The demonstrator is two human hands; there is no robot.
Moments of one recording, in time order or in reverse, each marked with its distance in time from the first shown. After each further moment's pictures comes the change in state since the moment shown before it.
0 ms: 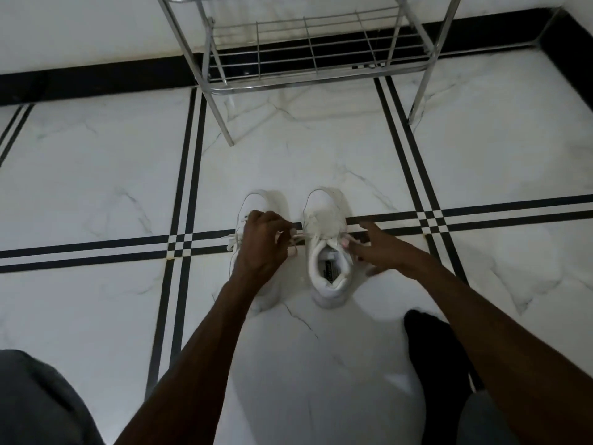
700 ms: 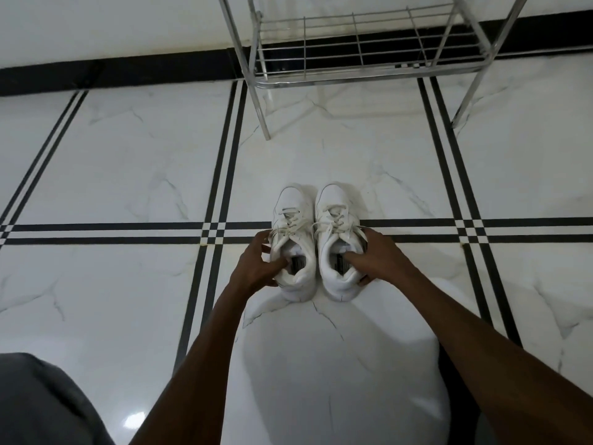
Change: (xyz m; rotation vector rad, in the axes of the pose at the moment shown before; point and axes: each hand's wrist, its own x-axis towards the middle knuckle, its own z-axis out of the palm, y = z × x) left_hand -0.058 -0.049 -0.038 -0.653 -0.241 -0.722; right_hand 0.003 -0.029 0.064 -0.202 0.177 -0.218
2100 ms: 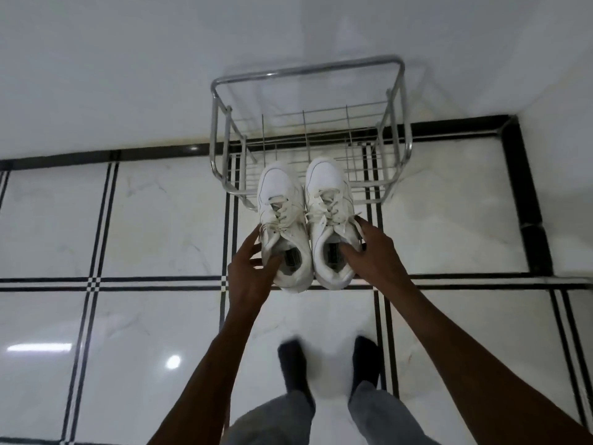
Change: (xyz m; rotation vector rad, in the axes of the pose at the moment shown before) left_hand -0.132 0.473 -0.040 -0.086 0.270 0.040; right_hand -0.075 -0.287 -0.378 0.122 0.110 -0.052
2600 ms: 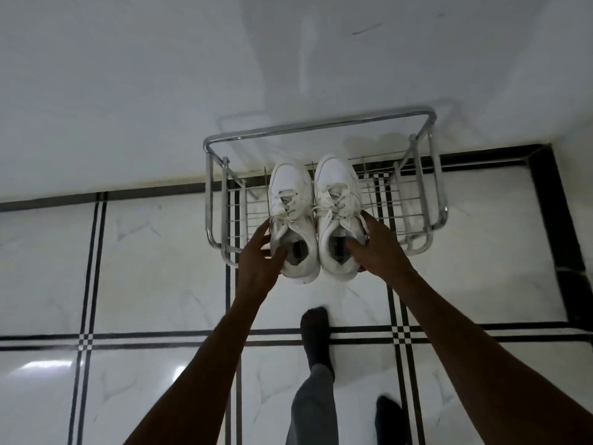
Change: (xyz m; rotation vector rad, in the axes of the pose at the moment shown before) left_hand 0.232 0.048 0.030 0.071 -0.102 -0.045; right_hand 0.225 -0.020 0.004 -0.008 -0.033 0.102
